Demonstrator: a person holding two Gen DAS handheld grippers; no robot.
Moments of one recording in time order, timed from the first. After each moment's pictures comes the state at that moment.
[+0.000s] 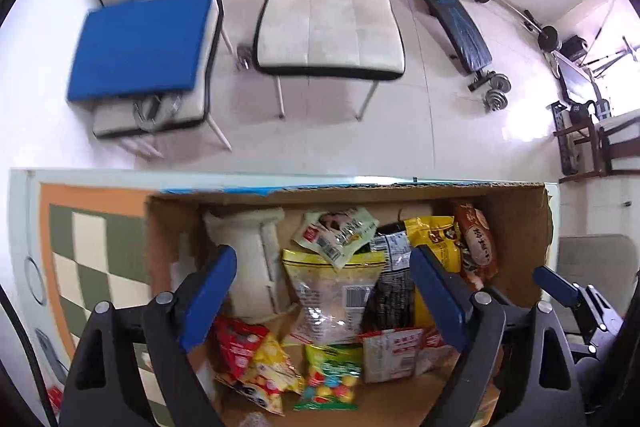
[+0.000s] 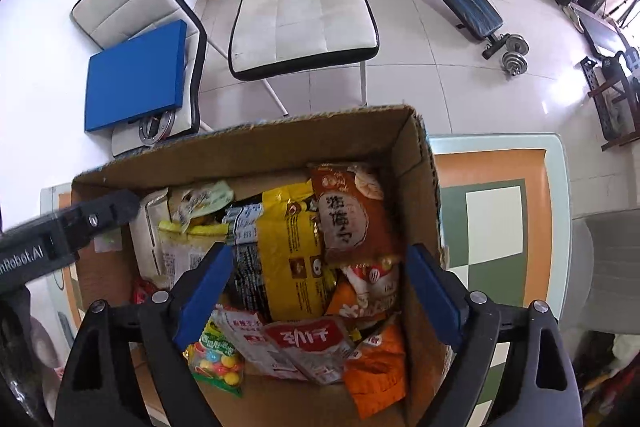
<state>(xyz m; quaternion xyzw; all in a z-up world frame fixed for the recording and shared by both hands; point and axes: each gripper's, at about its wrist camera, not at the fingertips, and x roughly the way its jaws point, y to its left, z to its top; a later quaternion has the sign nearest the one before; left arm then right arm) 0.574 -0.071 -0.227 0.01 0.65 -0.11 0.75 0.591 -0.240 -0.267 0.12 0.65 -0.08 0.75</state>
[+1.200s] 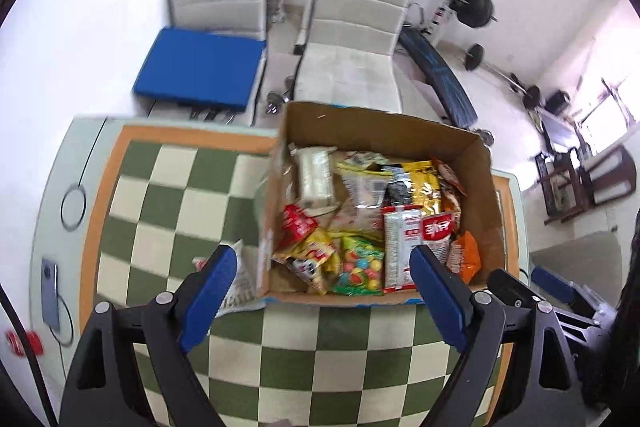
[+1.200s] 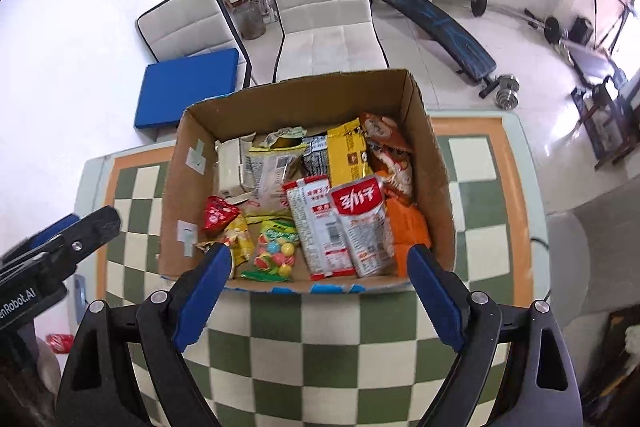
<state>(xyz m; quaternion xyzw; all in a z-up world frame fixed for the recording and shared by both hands) 0.384 0.048 -0.132 -0.06 0.55 -0.08 0.83 0.414 -0.151 -0.159 0.13 0.56 -0.07 0.82</state>
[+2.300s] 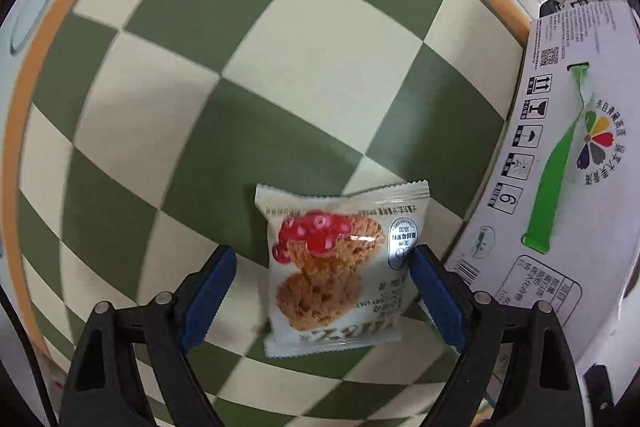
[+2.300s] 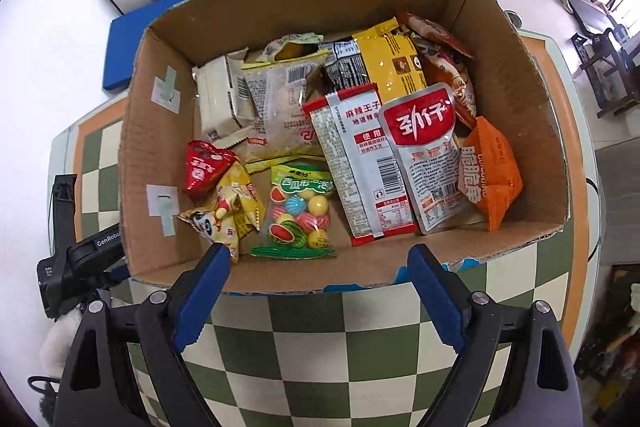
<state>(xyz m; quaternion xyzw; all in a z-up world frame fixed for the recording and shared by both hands) 0.431 0.154 -0.384 -0.18 0.73 0.04 0.66 0.454 -0.097 -0.270 0.13 0.65 -0.10 0.75</state>
